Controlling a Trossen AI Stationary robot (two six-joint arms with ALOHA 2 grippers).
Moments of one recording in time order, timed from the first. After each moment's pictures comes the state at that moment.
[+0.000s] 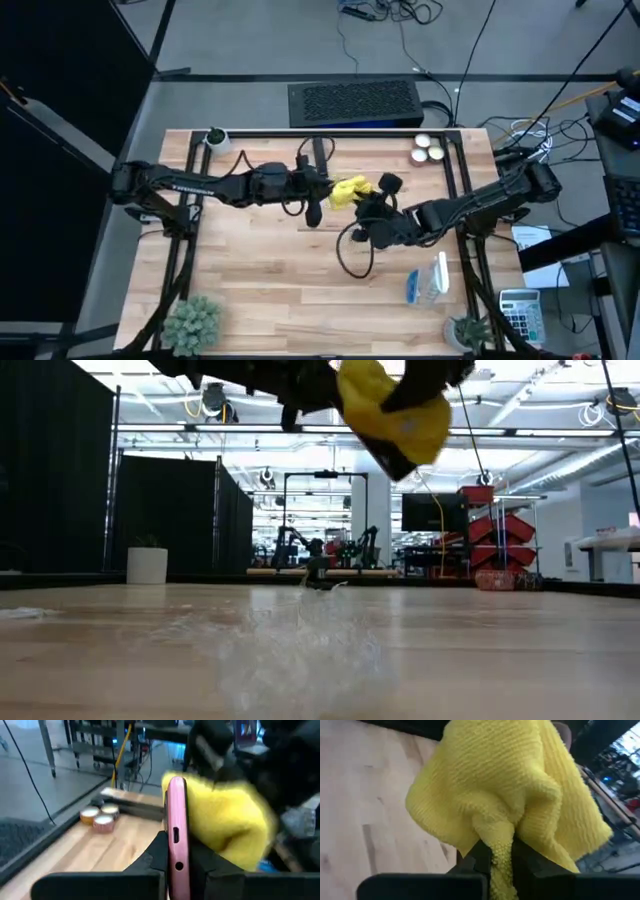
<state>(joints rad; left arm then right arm) 0.02 1.49 0.99 0.37 -0.07 -0.12 0.29 1.45 1.10 -0.37 0.99 0.07</state>
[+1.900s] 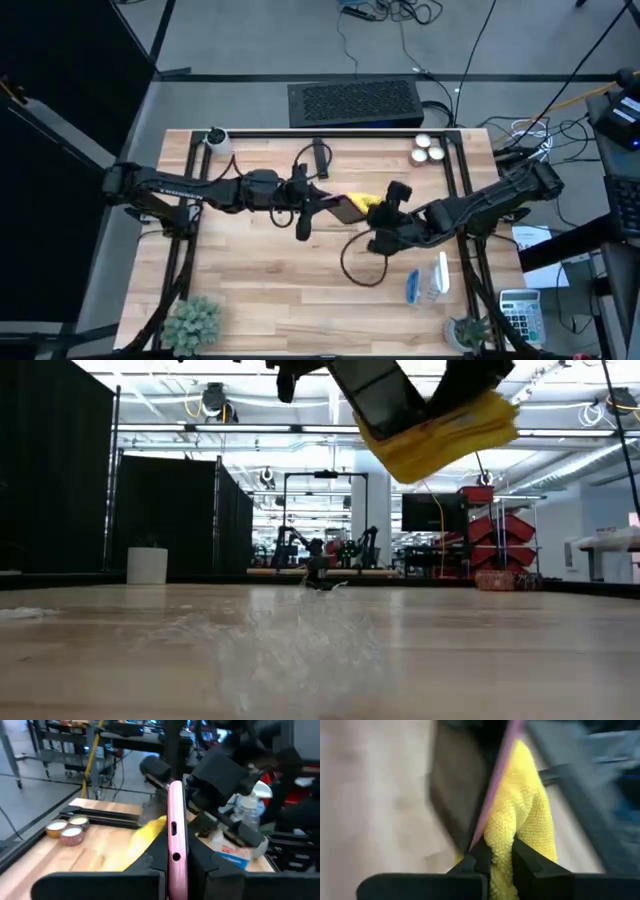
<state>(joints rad) 0.01 1.41 1.00 0.33 -0.03 -0.10 0.40 1.42 1.20 -0.79 0.63 0.41</state>
